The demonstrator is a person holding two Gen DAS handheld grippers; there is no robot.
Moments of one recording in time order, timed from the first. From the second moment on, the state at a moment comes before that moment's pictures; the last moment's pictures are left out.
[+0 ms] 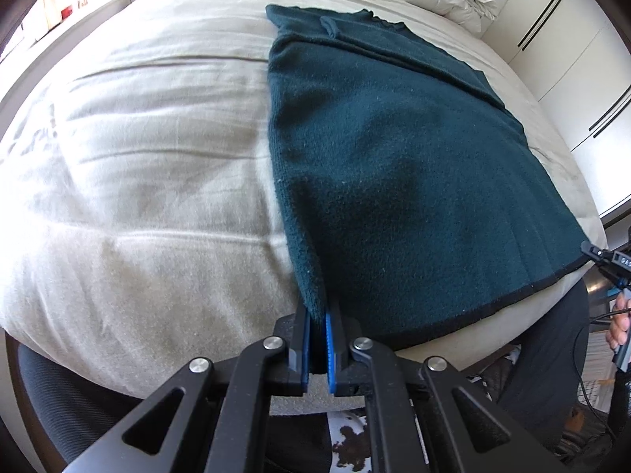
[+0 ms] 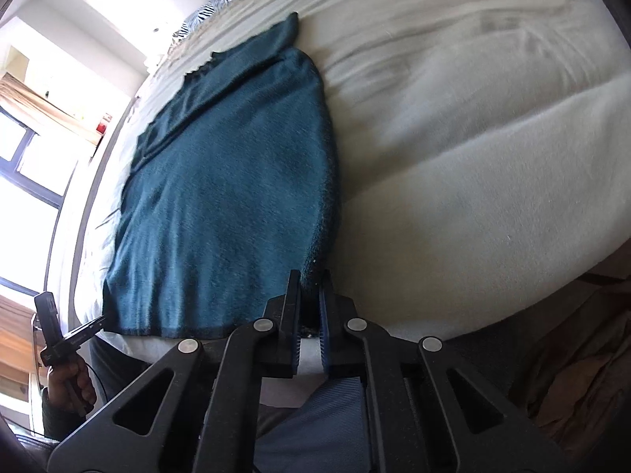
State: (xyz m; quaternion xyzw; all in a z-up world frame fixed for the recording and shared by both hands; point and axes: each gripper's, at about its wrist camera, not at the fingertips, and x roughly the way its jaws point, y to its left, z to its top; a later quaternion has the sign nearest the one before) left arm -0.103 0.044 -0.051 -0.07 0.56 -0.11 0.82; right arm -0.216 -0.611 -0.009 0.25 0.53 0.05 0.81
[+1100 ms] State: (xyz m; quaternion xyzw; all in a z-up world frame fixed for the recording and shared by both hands) left arm -0.055 0.098 0.005 -0.20 0.49 -0.12 0.84; right arm -0.133 -0.608 0.079 0.31 0.40 0.09 0.86
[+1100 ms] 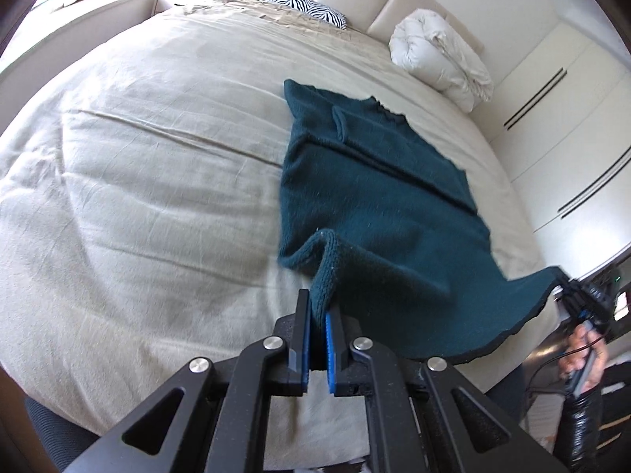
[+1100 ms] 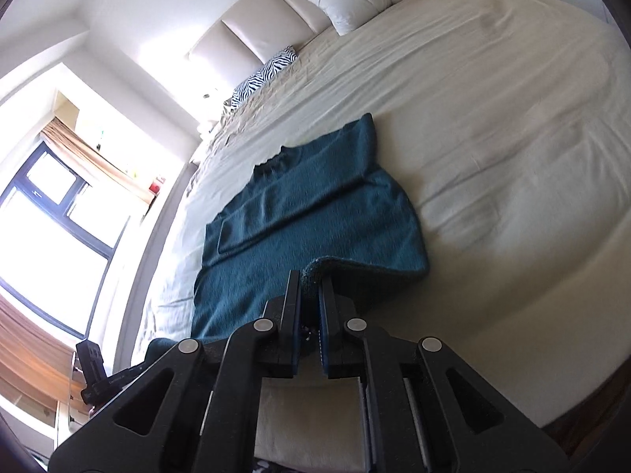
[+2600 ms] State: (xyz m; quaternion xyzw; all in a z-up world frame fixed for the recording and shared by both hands) left arm 0.102 0.124 0.002 -0.35 0.47 -0.12 0.80; right arm 0.023 -0.588 0.070 0.23 0.36 0.05 0.90
